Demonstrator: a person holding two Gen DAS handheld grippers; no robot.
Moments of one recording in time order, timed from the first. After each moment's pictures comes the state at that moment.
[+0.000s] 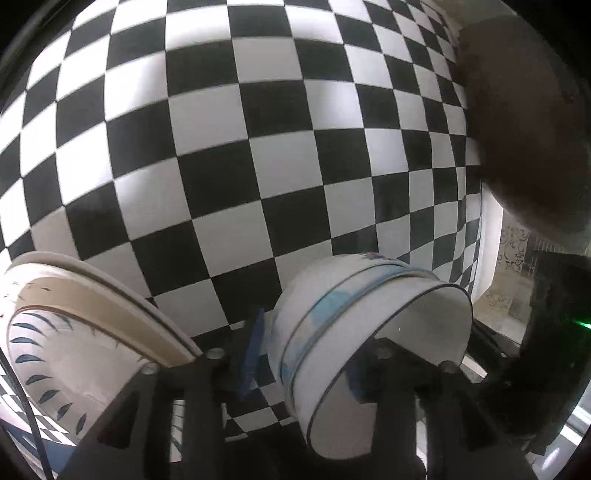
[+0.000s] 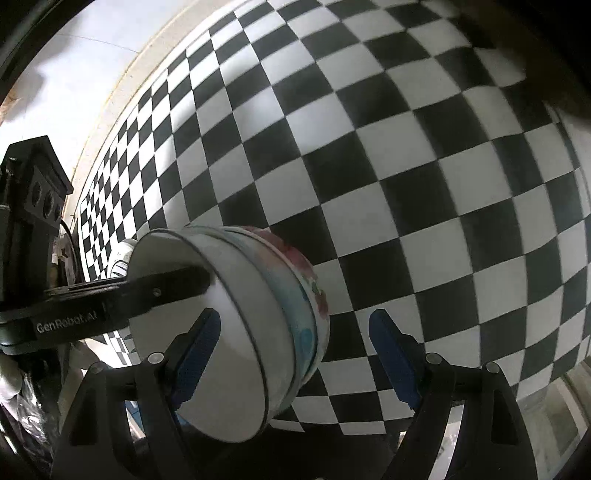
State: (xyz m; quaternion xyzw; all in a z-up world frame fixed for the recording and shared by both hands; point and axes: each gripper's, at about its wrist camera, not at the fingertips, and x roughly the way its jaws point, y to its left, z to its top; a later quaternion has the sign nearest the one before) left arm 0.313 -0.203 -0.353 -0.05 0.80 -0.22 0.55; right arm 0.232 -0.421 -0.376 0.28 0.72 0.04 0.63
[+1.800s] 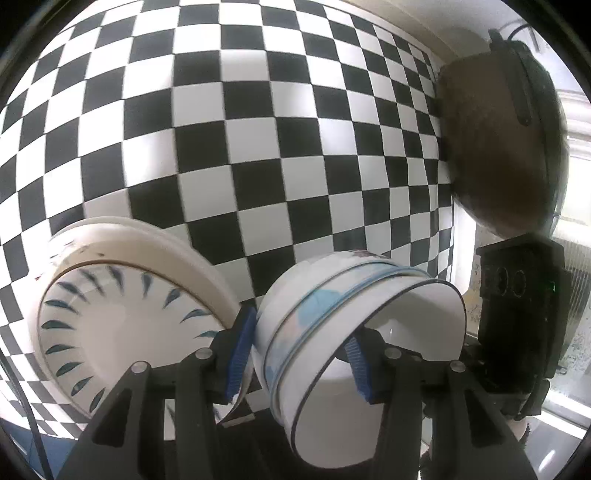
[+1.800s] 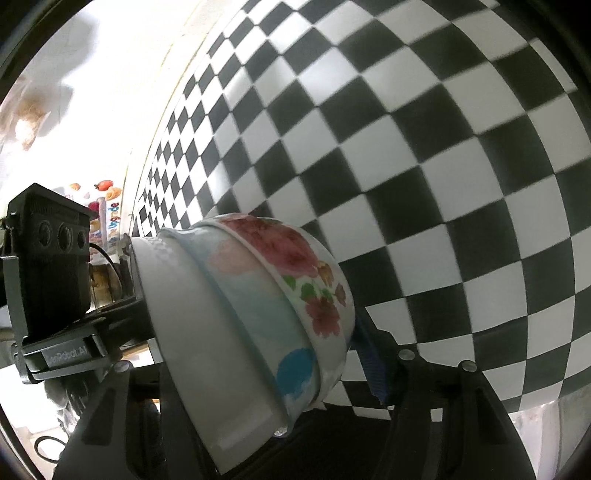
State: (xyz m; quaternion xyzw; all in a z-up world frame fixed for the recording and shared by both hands) left arm 0.311 -0.148 -0.300 -0.09 0.77 -0.22 0.59; right arm 0.246 -0.368 -0.363 0.38 0.70 0.13 0.59
